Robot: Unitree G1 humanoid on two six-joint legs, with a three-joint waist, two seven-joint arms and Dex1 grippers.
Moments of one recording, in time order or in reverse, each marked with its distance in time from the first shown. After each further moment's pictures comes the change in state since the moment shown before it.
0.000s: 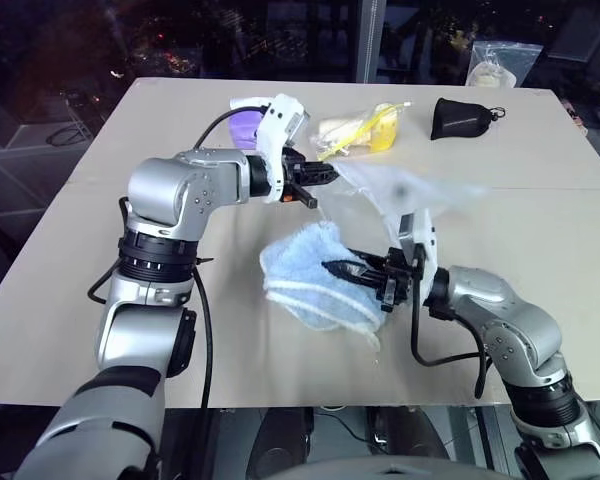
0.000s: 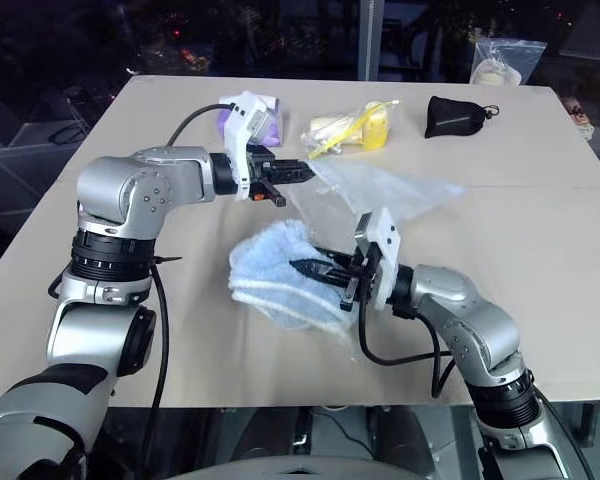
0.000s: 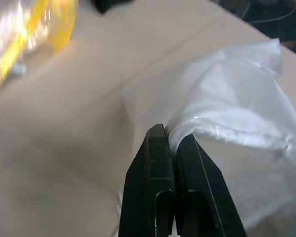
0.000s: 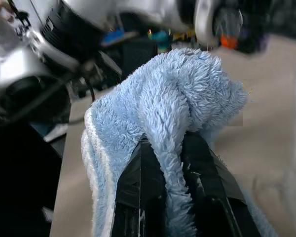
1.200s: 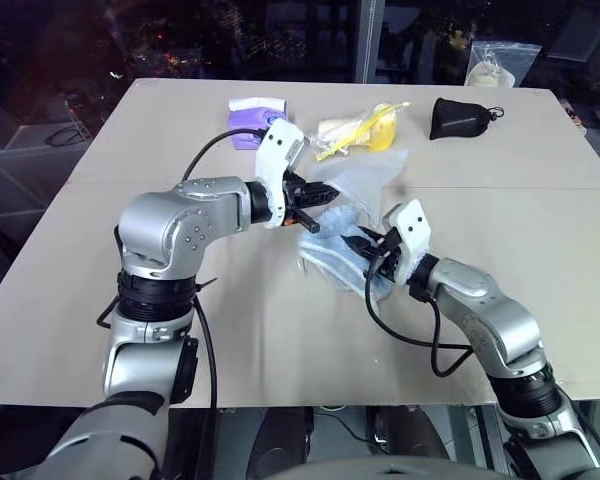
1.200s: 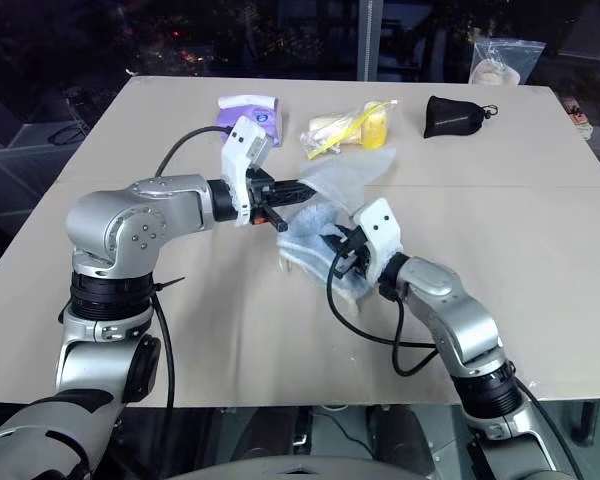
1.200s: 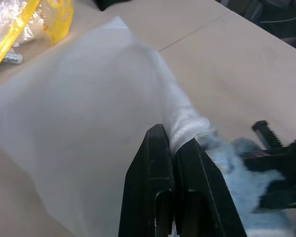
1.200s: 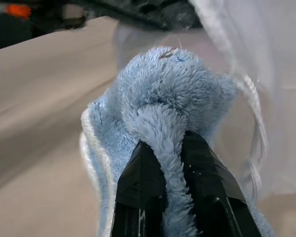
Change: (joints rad) left arm 0.178 -0.033 0.075 -0.258 -0.053 0.139 0.129; right arm -0.024 0.061 0.085 0.104 -0.280 0.019 -0.342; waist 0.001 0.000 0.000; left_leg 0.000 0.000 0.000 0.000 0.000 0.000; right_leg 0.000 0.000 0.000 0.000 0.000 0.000
